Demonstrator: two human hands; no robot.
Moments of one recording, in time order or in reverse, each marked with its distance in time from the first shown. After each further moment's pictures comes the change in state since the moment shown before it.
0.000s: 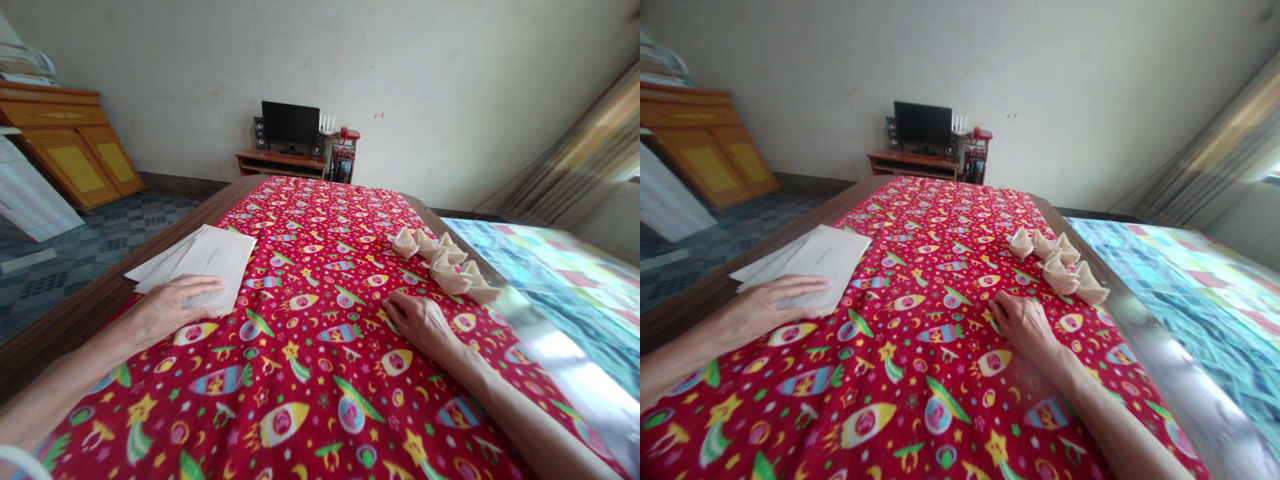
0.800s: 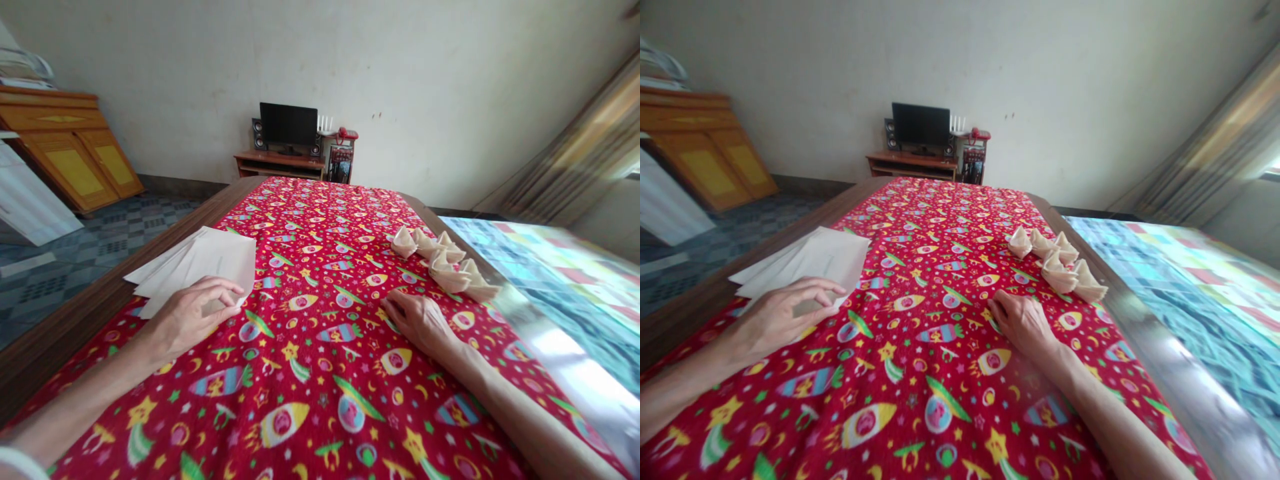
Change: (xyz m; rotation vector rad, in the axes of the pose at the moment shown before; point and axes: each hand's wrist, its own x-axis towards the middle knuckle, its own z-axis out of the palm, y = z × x) left_hand -0.003 0.046 0.005 -0.189 -0.027 0.162; right_hand 0.001 -0.002 -0.002 -0.011 0.007 -0.008
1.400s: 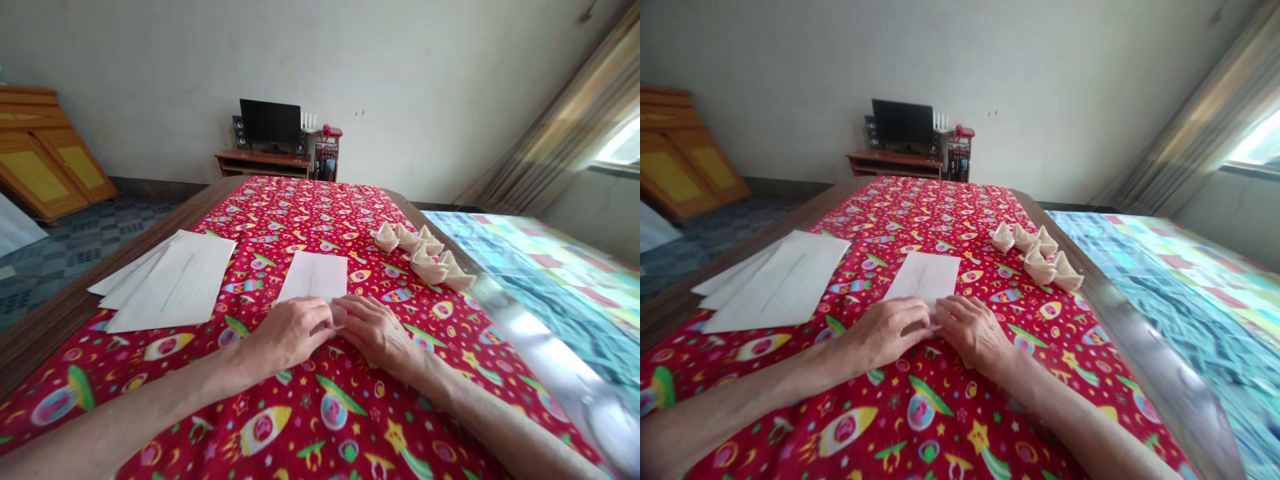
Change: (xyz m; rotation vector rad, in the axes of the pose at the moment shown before) left_hand 0.056 0.110 0.097 -0.064 -0.200 0.319; right_hand -0.006 -0.047 0.000 0.167 0.088 -0.455
